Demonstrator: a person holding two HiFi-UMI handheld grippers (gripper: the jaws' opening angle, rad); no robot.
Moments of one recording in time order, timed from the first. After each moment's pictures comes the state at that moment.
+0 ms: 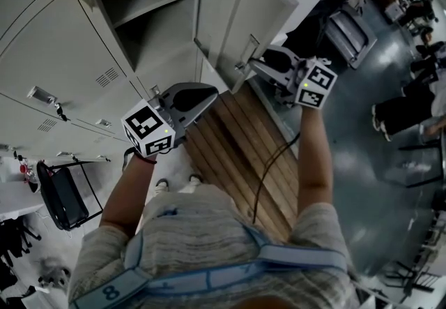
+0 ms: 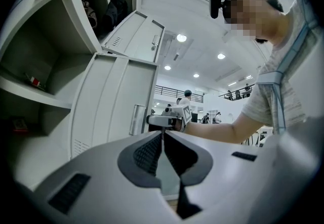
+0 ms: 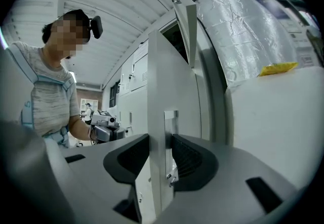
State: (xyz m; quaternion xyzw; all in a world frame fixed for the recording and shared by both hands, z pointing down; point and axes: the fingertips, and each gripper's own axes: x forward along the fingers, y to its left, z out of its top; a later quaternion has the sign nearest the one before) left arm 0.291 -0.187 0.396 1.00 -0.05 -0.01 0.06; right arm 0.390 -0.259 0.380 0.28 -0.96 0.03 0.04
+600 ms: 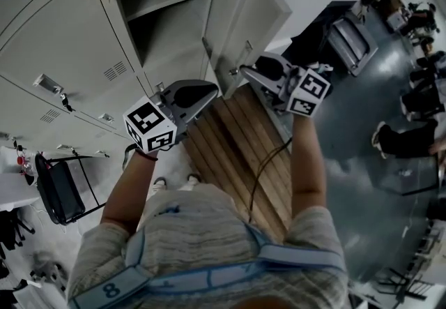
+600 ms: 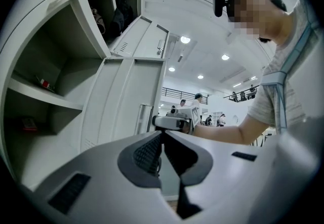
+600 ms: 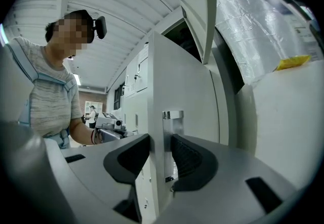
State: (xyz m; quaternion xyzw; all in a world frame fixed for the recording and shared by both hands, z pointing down) left arm 0.267 -0.197 0.397 0.99 -0.08 -0.02 0.07; right arm 0.335 -0.248 0.379 0.26 -0.96 0.03 0.03
